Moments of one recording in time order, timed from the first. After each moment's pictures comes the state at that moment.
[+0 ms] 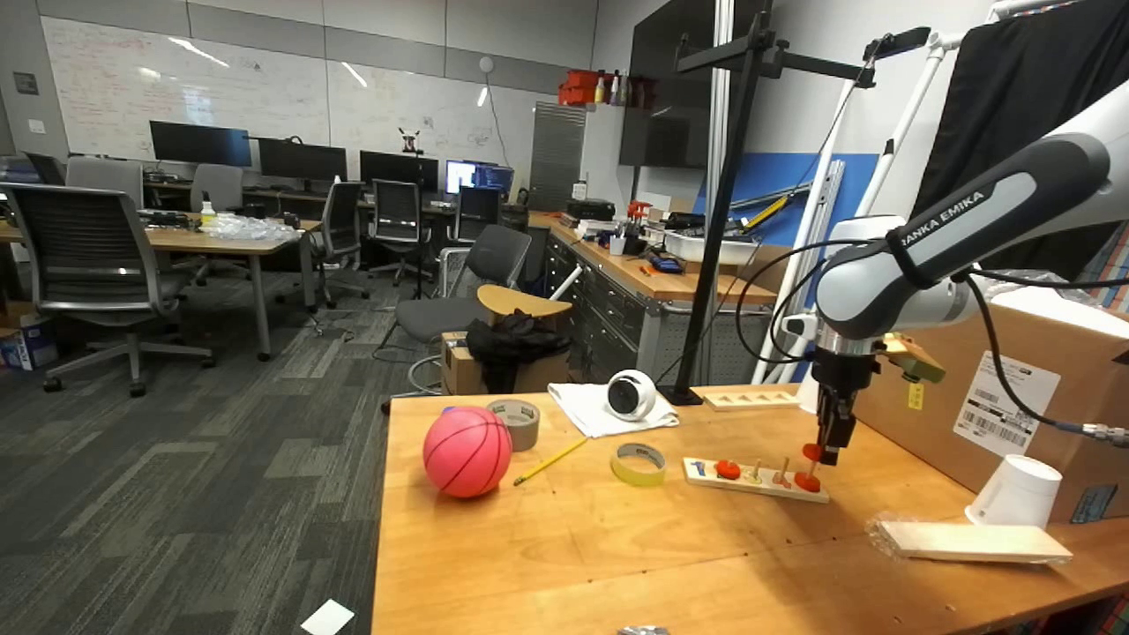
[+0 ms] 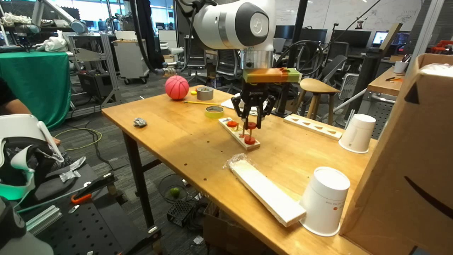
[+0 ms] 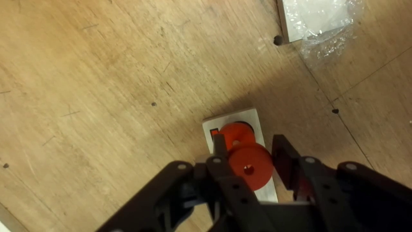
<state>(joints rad) -0.11 0.32 0.01 -2.04 -0.18 2.31 -0.94</state>
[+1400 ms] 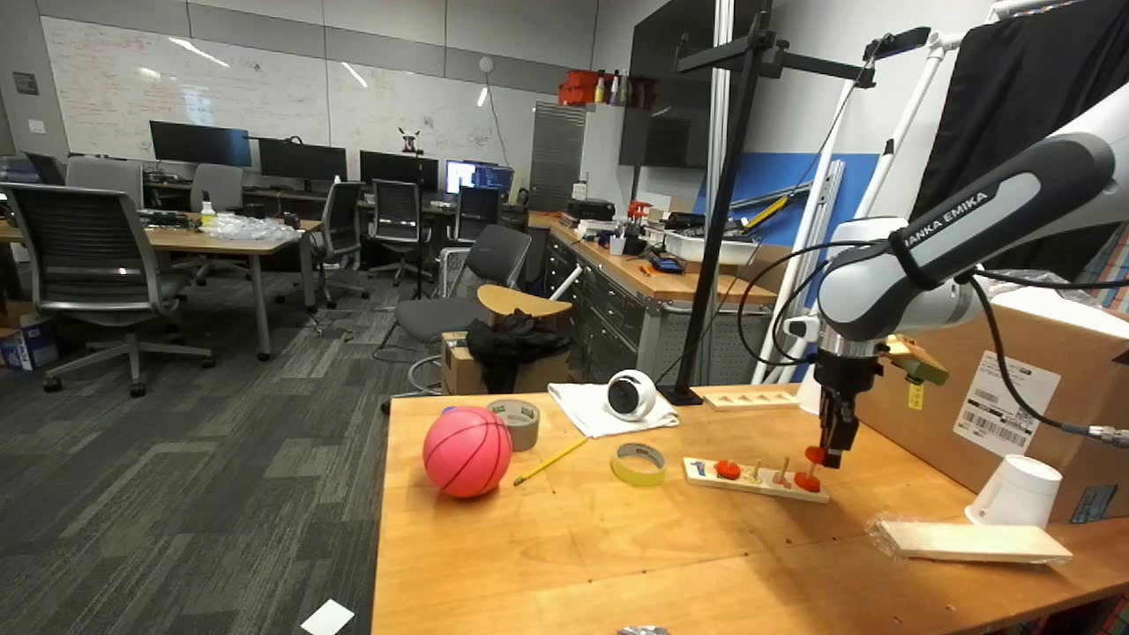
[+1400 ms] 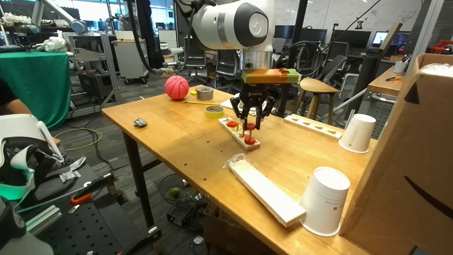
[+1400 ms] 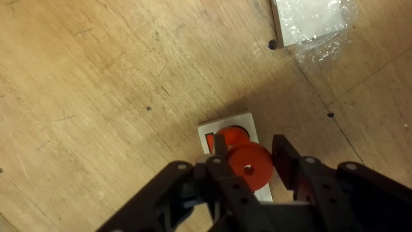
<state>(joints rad) -0.11 0.31 0.01 -2.05 -0.18 2.31 -0.94</state>
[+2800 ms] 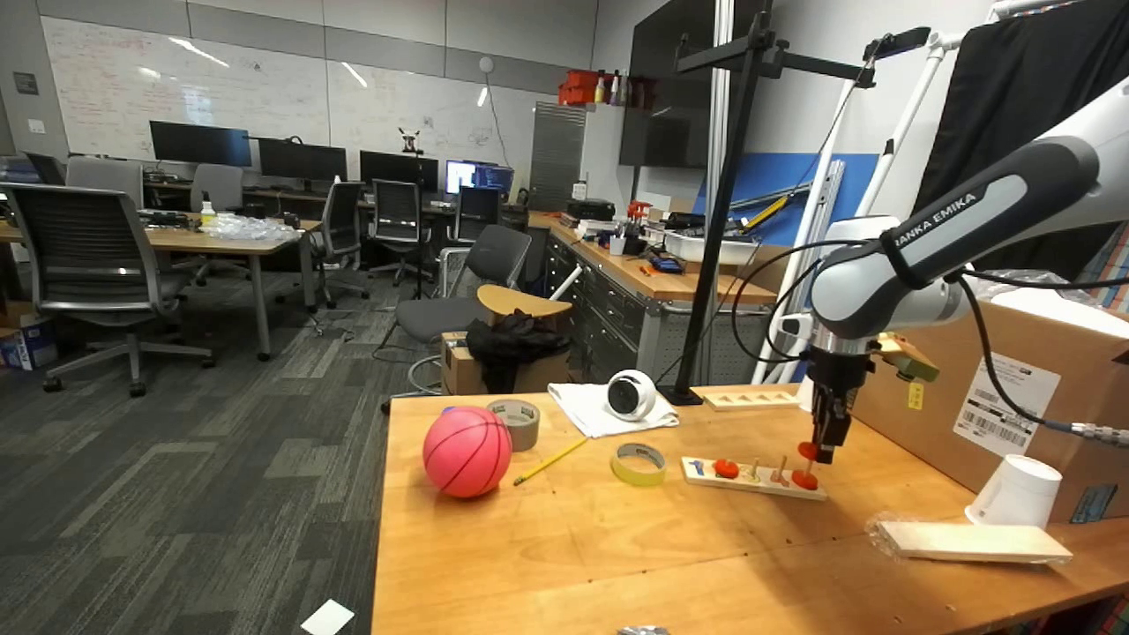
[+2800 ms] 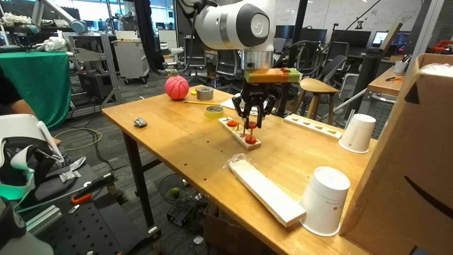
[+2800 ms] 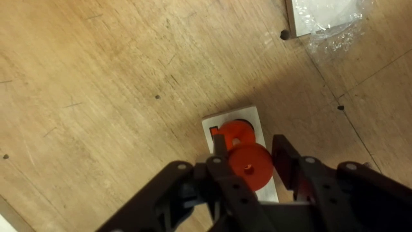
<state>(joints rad) -0.10 0.34 0.01 -2.01 -0.18 2.31 -0.95</state>
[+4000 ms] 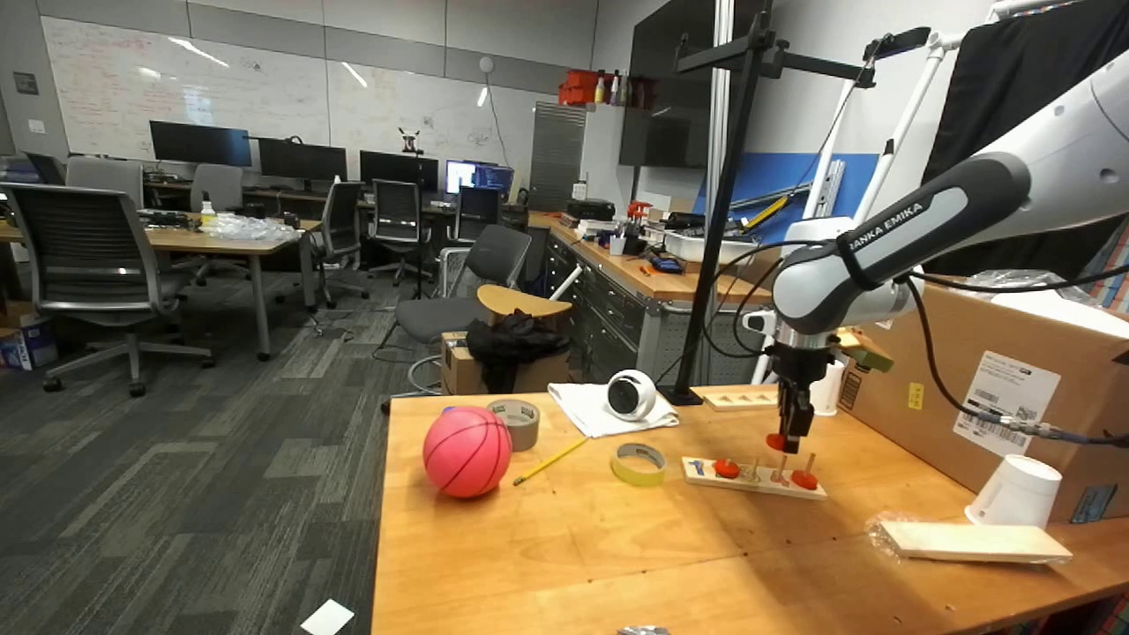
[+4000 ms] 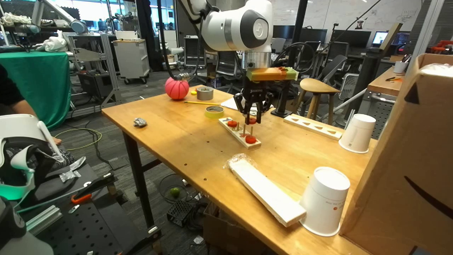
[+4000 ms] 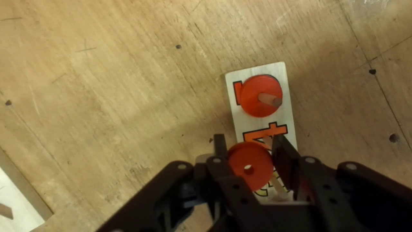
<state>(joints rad) -0.07 0.45 0.03 -1.85 -0.20 2.26 -0.96</state>
